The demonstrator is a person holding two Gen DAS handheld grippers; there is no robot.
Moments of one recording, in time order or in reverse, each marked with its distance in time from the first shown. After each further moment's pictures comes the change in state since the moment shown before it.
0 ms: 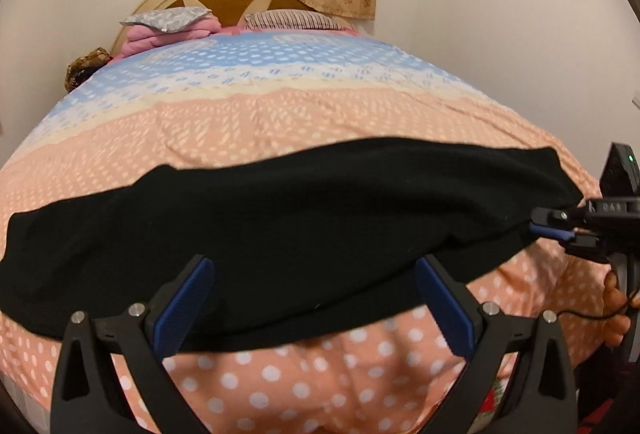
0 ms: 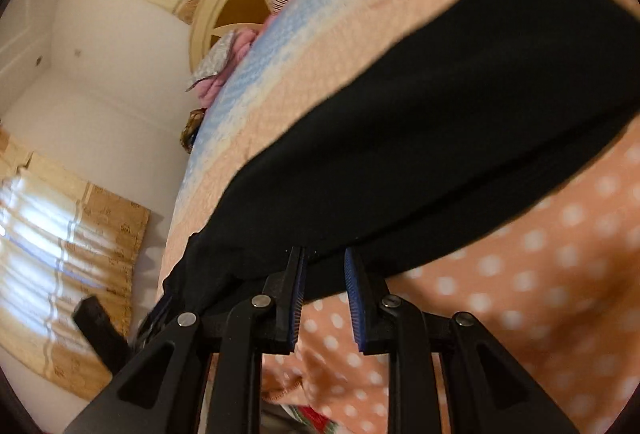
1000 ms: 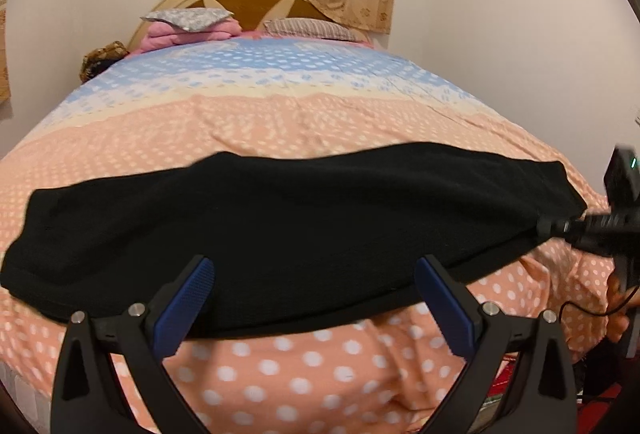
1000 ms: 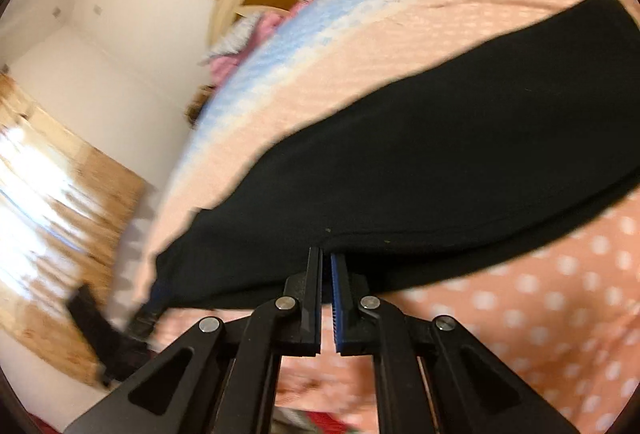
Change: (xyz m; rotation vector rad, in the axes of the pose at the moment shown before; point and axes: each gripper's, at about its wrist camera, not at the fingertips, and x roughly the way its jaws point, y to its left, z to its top) left arm -0.021 0.048 -0.015 -0.058 -0.044 0.006; right arm 0.005 0.036 -0.017 -0.179 0.020 -0.070
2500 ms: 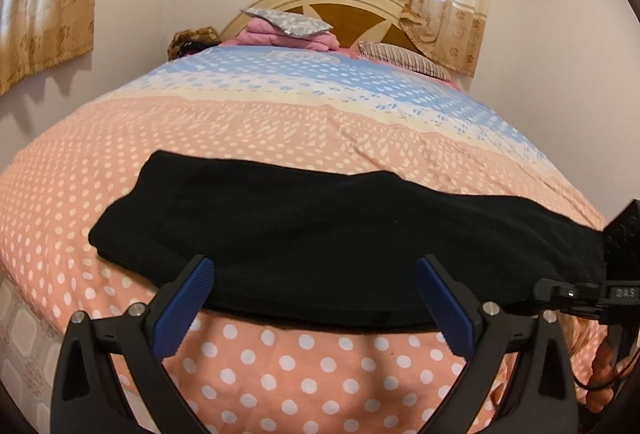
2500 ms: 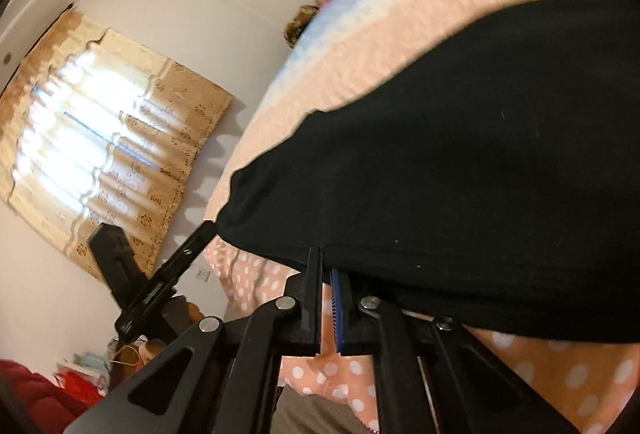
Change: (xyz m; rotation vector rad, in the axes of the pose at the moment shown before) left arm -0.030 0.099 -0.015 -0.234 -0.075 0.185; right arm 0.107 0.112 -0.041 -0.179 0.231 0.396
